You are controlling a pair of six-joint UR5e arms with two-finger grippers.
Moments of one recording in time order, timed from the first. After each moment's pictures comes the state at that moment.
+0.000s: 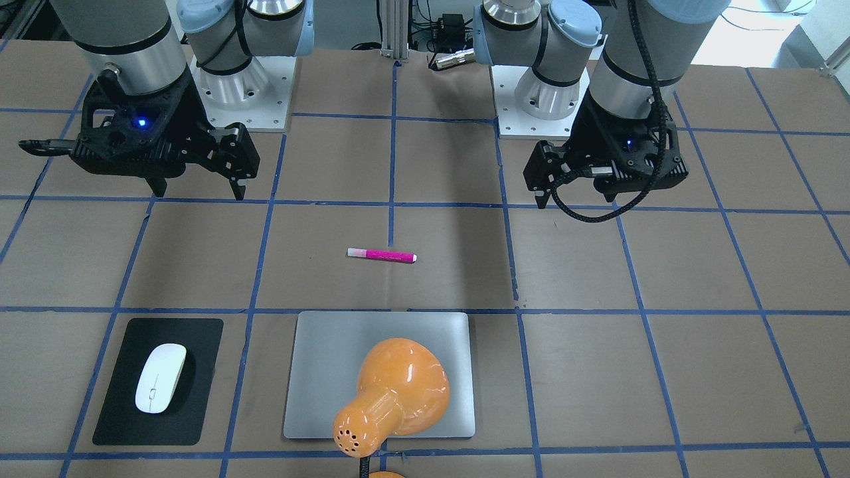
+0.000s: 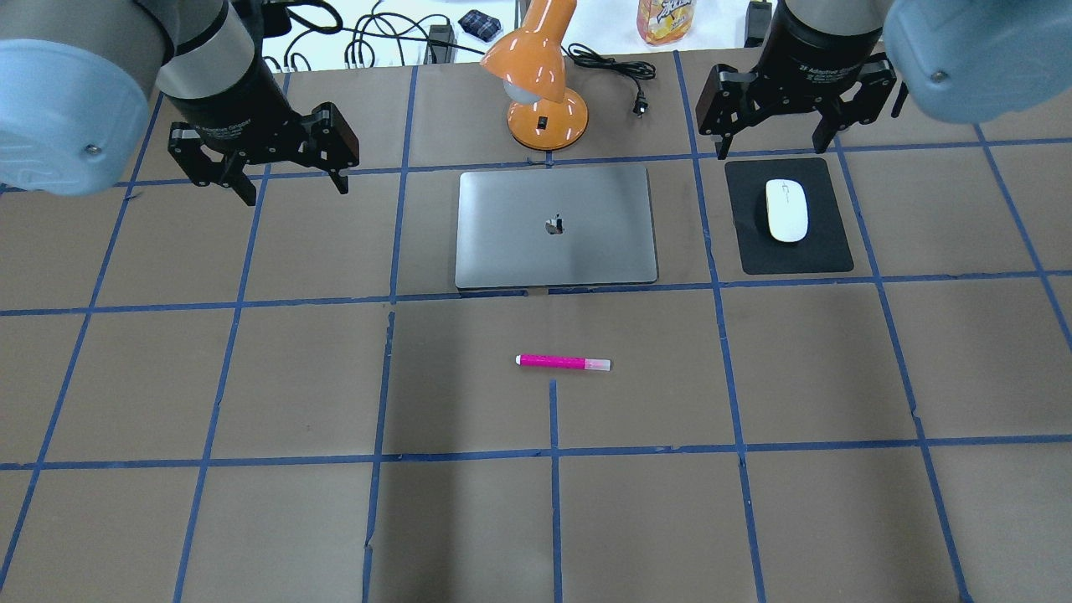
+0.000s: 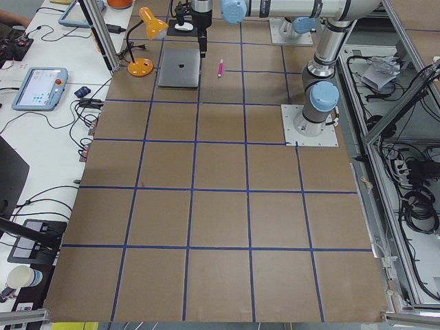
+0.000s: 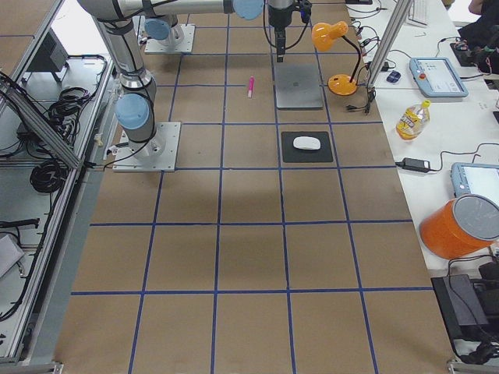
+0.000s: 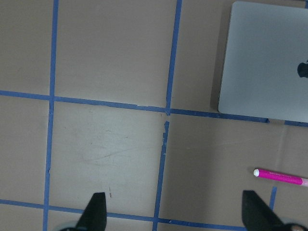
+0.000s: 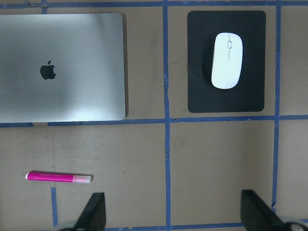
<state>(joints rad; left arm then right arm) -1.59 -1.61 -1.56 -1.49 1.60 -0.13 1.63 -1.50 1.49 -1.63 -1.61 0.06</state>
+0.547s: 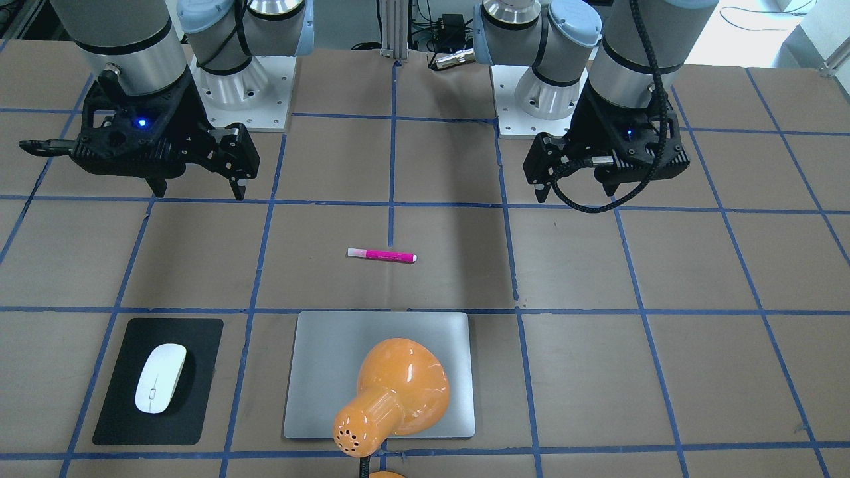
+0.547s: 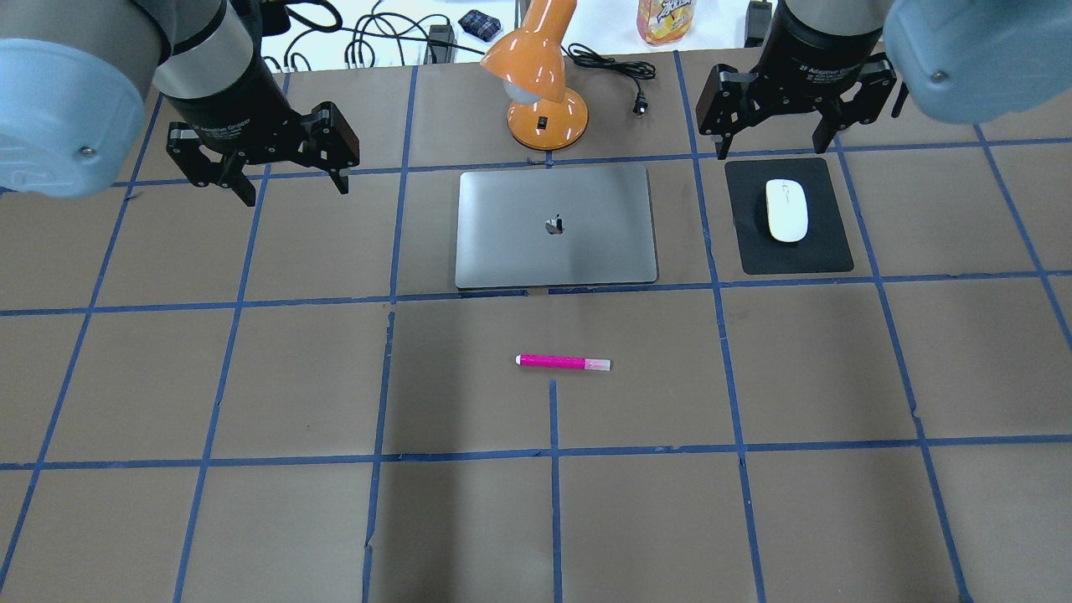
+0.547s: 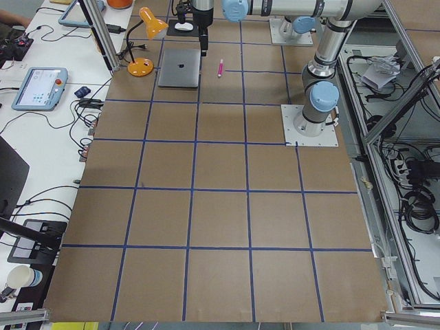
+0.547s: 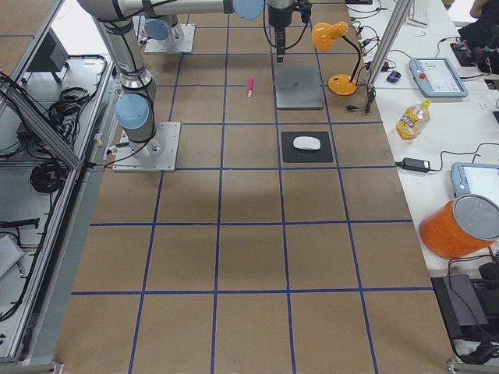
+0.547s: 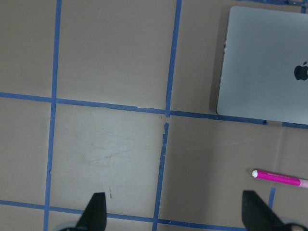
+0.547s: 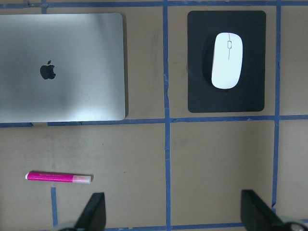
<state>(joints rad) -1.59 -1.61 -1.56 -1.50 1.60 -0.14 1.63 -1.50 1.49 -1.63 -1.61 0.06</state>
